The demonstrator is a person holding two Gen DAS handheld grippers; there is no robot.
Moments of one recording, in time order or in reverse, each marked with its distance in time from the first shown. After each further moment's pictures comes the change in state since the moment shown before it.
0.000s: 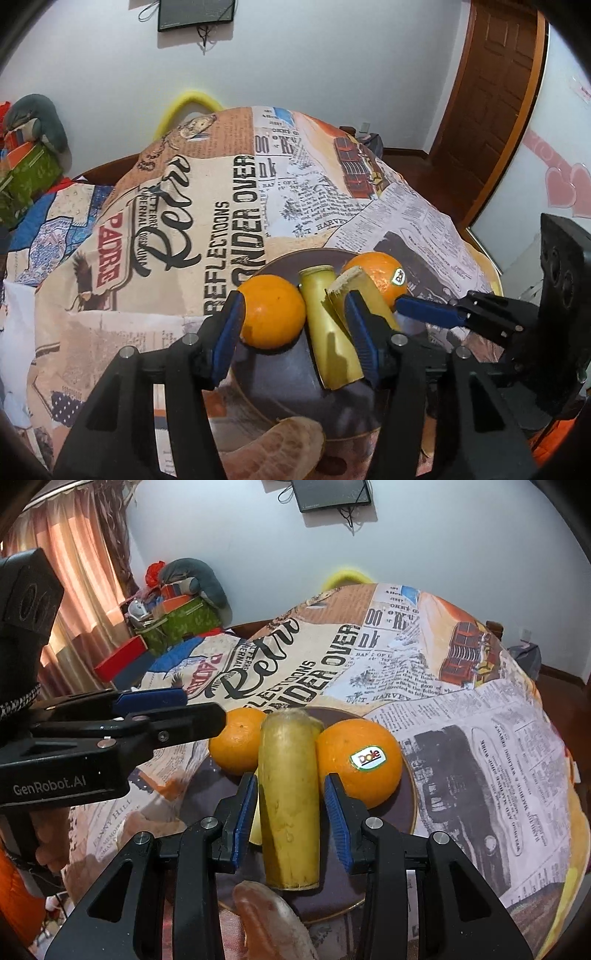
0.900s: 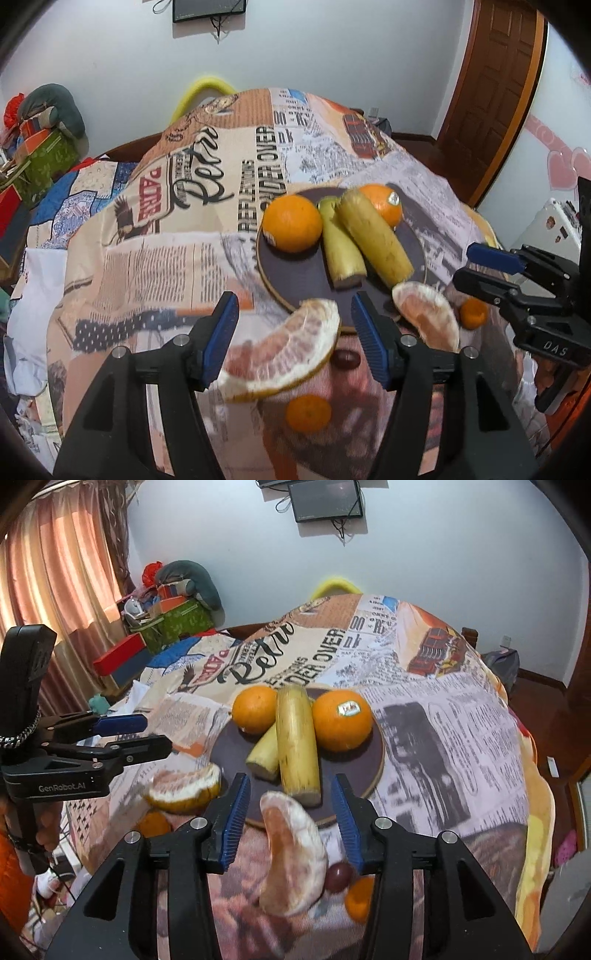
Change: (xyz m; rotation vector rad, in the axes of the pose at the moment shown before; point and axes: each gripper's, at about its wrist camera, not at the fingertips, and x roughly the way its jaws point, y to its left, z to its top) left arm -0.059 0.008 -0.069 0.003 0.061 0.046; right arm -0.063 0.018 -0.038 -0.006 -0.009 -0.071
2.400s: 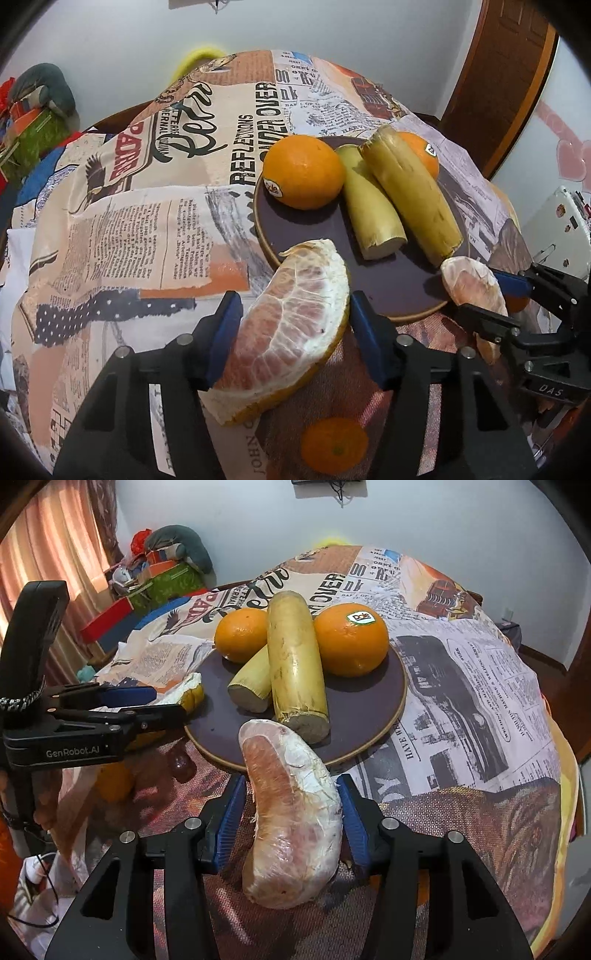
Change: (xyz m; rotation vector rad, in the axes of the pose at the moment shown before) left arm 0.069 0.016 -0.017 -0.018 0.085 -0.028; right arm 0.043 0.004 -0.038 0.006 0.120 -0.022
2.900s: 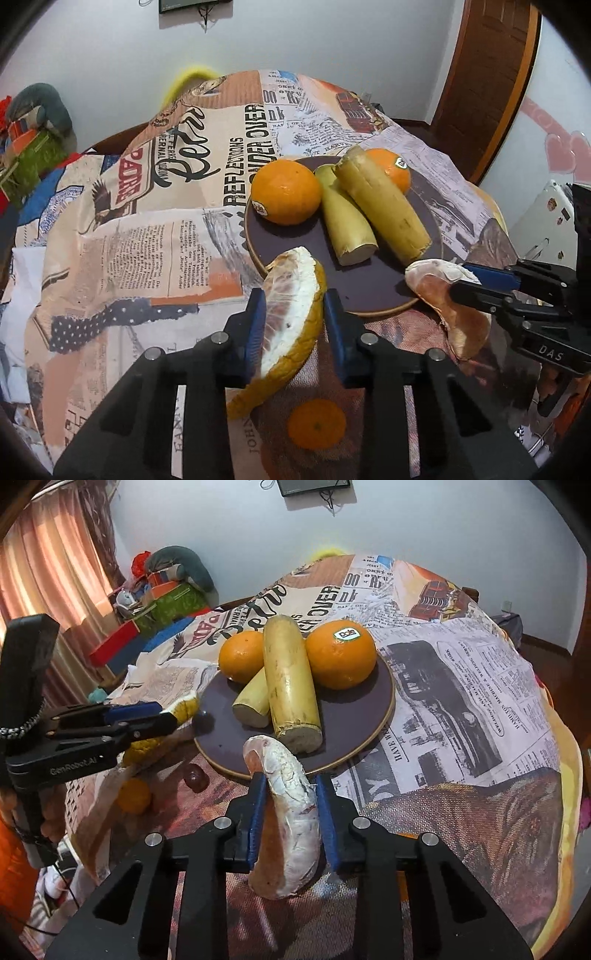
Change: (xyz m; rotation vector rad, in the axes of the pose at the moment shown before) left arm -0.031 -0.014 -0.004 0.056 -0.058 0.006; right arm -0.017 -0.009 0.002 0.059 -0.044 0.055
